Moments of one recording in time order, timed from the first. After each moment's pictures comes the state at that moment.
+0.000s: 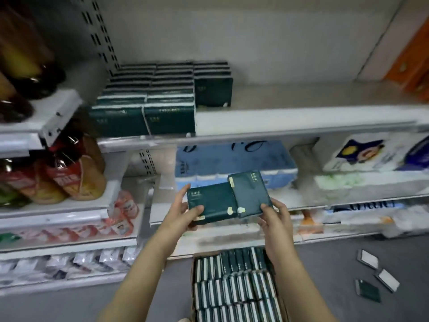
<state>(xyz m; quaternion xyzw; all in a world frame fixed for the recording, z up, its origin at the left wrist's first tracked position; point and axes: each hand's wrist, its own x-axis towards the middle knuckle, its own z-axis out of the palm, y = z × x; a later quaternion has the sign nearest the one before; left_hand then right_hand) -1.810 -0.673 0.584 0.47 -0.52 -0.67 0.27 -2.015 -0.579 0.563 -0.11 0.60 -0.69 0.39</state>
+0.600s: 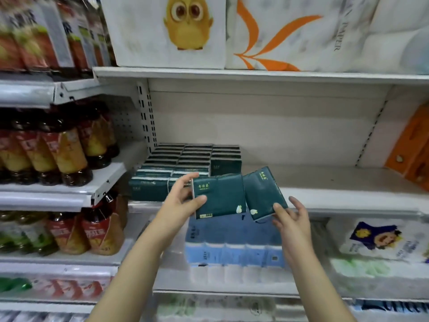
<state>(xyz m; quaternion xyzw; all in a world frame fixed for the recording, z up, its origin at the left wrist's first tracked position) -1.828 -0.712 0.755 0.34 -0.61 -0.56 0.45 -2.071 -0.642 0.712 -0.26 0.50 -0.75 0.34</state>
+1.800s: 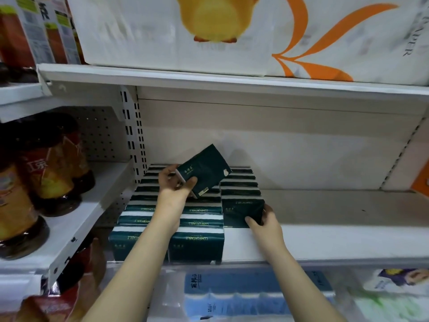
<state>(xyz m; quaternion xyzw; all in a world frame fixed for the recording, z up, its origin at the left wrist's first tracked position) -1.854 -0.924 0.762 0.34 -0.44 -0.56 0.61 -2.057 -0.849 0.684 -0.39 0.69 -0.54 0.27</state>
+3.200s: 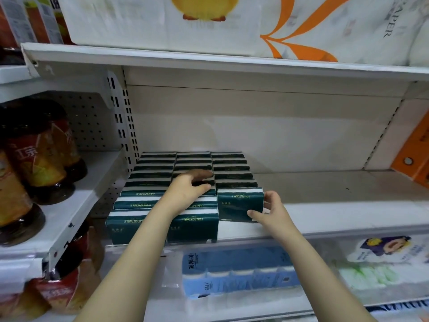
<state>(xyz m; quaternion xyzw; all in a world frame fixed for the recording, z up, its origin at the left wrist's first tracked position) -1.852 -0.915 0.755 0.38 -0.77 -0.41 0.31 -2.067 -0.798 0.708 -0.44 0.67 -0.51 0.30</state>
